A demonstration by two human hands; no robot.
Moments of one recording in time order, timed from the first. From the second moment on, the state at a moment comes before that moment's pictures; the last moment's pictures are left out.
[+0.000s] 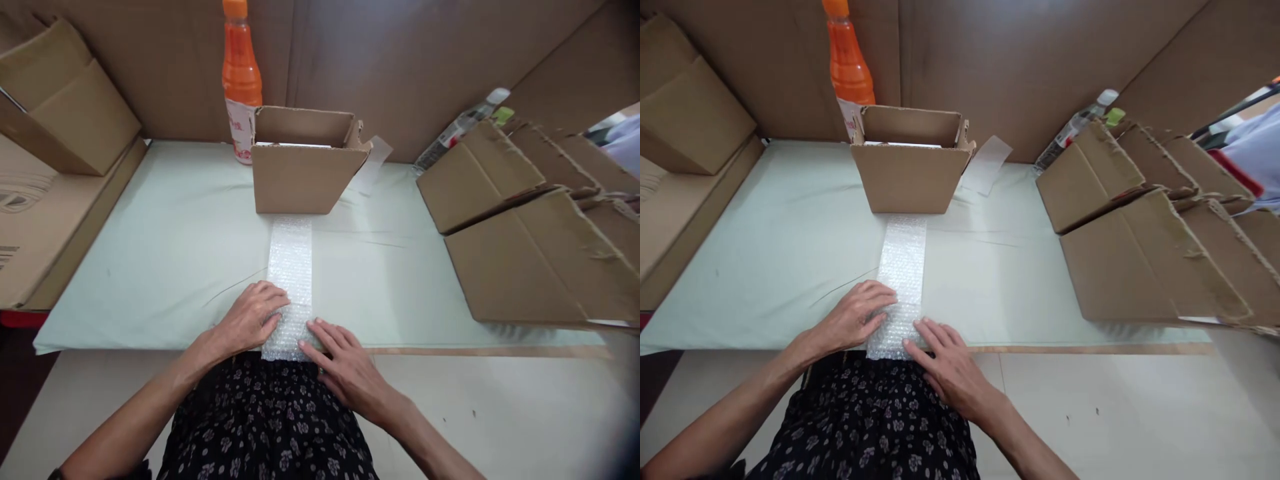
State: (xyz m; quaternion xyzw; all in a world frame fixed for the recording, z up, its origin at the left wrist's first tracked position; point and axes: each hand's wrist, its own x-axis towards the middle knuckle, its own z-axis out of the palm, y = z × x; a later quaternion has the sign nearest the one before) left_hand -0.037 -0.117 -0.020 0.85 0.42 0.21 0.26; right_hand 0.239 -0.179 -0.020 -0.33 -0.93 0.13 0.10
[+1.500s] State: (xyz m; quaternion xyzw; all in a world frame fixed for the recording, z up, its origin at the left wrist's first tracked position) left_hand -0.017 -0.110 -0.038 0.71 0.63 0.25 0.18; right_hand 0.196 -0.107 -0.028 -0.38 -0.90 0.06 0.22
